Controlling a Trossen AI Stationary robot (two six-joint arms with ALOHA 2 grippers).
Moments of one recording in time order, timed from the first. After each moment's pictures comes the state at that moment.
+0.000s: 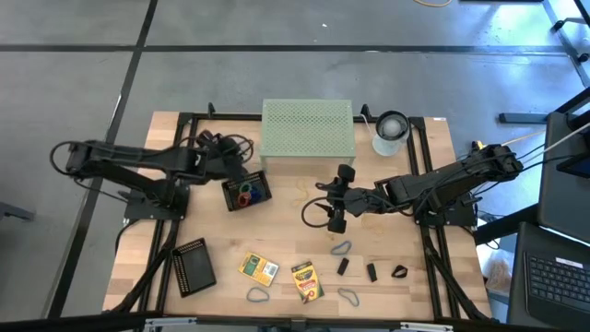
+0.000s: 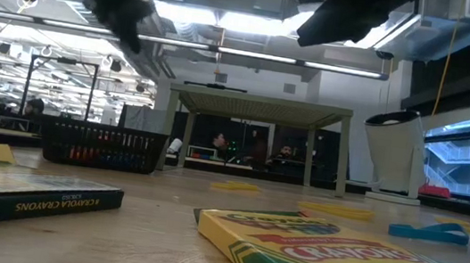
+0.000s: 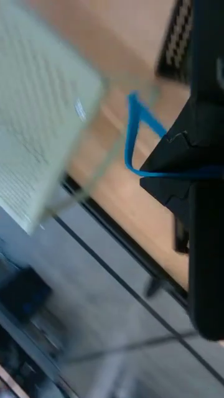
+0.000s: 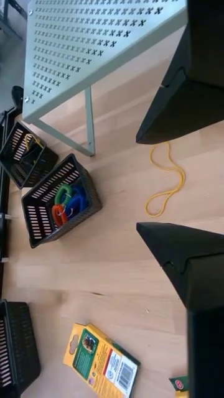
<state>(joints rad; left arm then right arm) 0.03 1.11 0.89 -0.85 -0.87 -0.46 0.30 1.41 1.00 -0.28 0.48 0.16</state>
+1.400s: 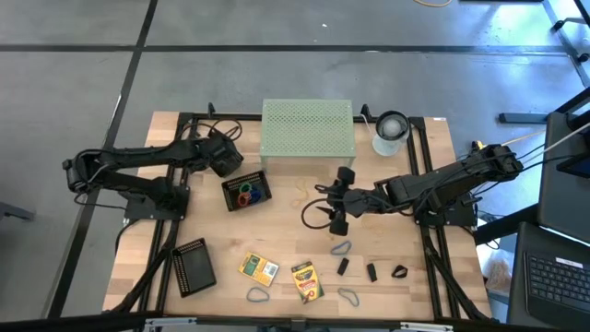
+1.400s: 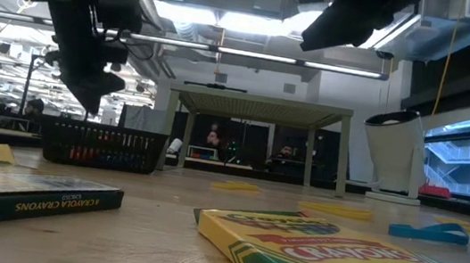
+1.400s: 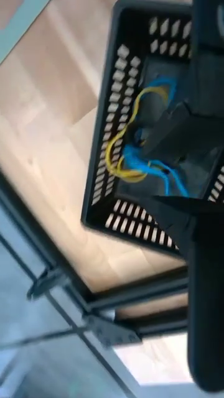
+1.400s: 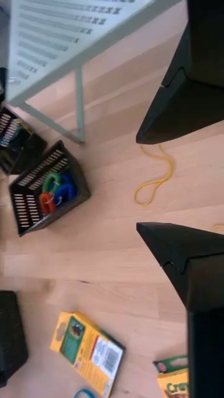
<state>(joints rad) 0.45 1.11 0.59 -0.64 -0.64 -0.43 0.30 1.41 1.00 -0.32 0.43 0.18</state>
